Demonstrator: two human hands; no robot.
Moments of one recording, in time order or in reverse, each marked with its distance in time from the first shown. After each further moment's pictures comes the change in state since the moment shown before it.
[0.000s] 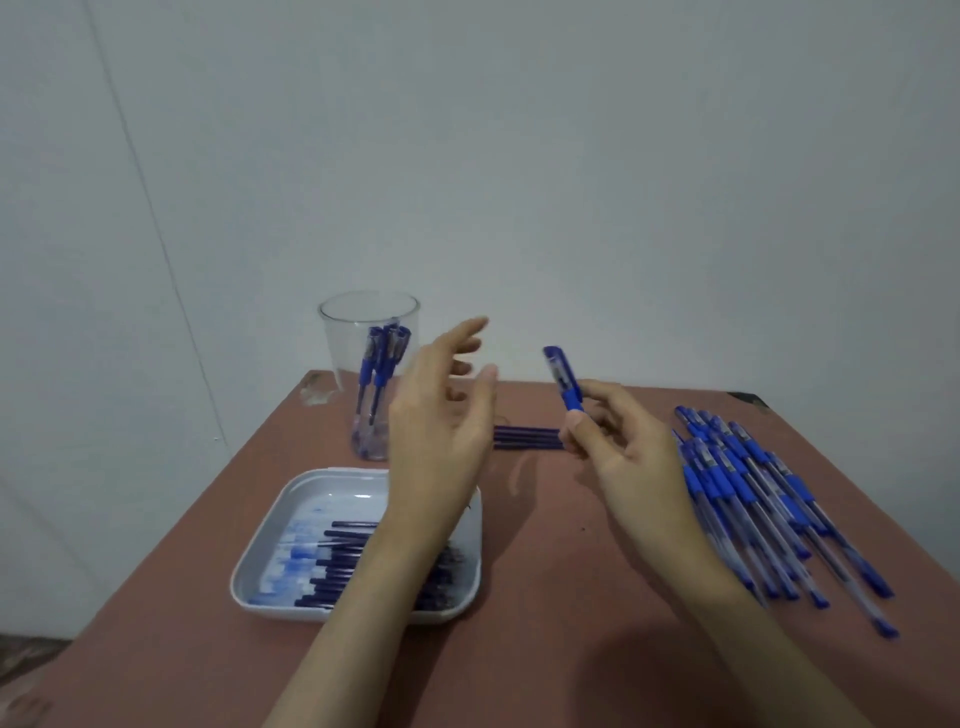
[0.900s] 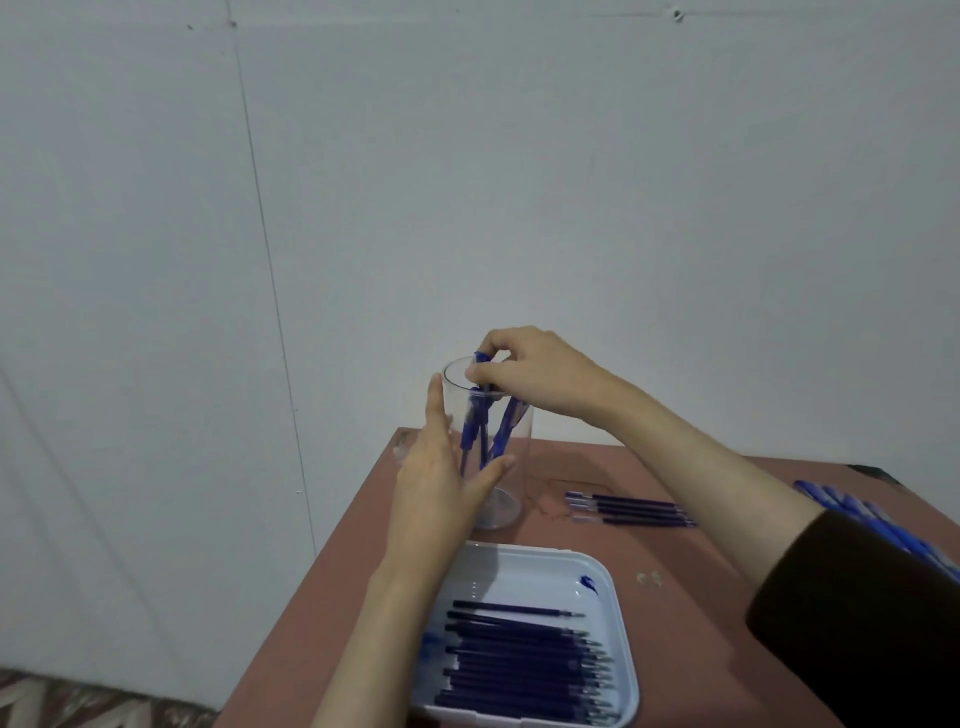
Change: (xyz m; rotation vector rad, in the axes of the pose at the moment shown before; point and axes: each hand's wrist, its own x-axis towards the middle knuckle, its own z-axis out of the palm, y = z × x) left_hand 0.042 -0.086 -0.070 0.288 -0.182 -0.268; right_hand 0.117 -0.095 0.127 -0.343 -0.585 -0.044
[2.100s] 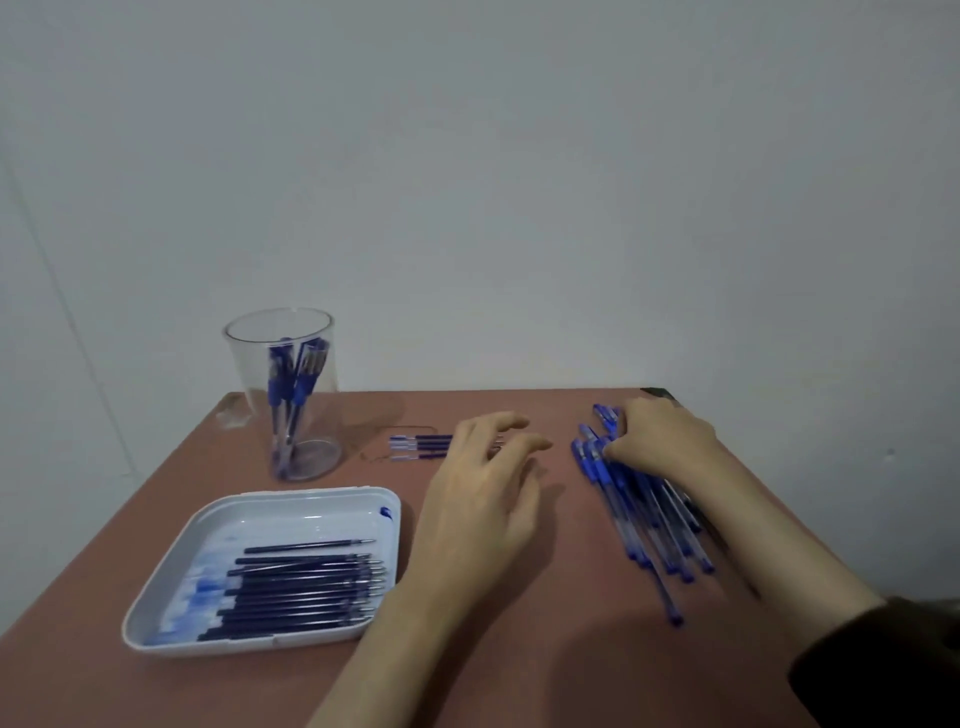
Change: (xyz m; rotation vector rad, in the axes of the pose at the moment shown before) left_hand -0.093 0.106 0.116 -0.004 -0.060 0.575; right_hand -0.168 0.177 -0.102 -0.637 0.101 0.687
